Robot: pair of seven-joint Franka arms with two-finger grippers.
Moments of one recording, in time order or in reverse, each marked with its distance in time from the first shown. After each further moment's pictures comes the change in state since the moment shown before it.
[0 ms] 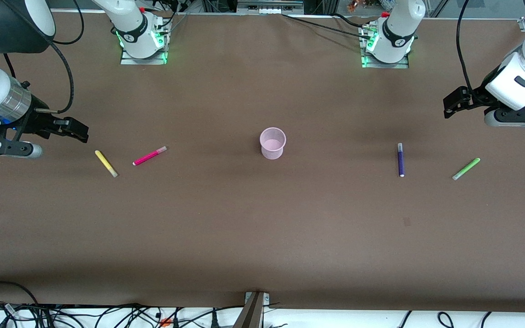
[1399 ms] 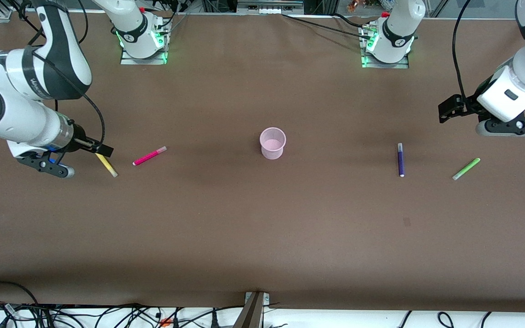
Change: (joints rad) left arm 0.000 0.058 0.001 0.004 0.000 -0.047 0.000; right arm -0.002 0.059 -0.019 -0.270 0.000 0.194 0.284
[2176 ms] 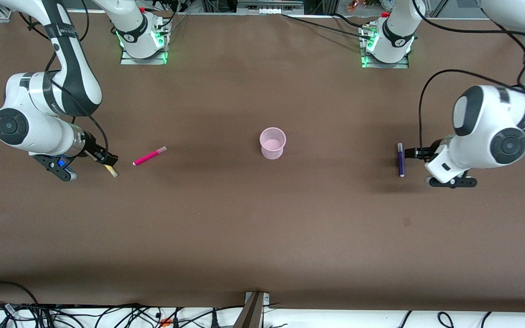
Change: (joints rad) left arm 0.030 0.290 0.009 -0.220 0.000 0.390 0.022; right arm -0.003 0.049 -0.052 -0.140 0.040 0.149 0.234
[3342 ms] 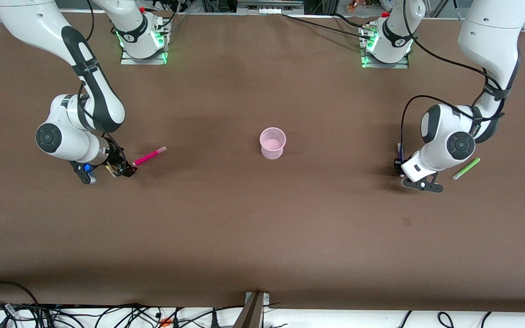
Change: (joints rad) left arm 0.039 0.149 0.001 -0.221 0.052 0.519 0.171; right arm 0.011 0.150 -0.011 -0.157 0.121 0.359 0.136
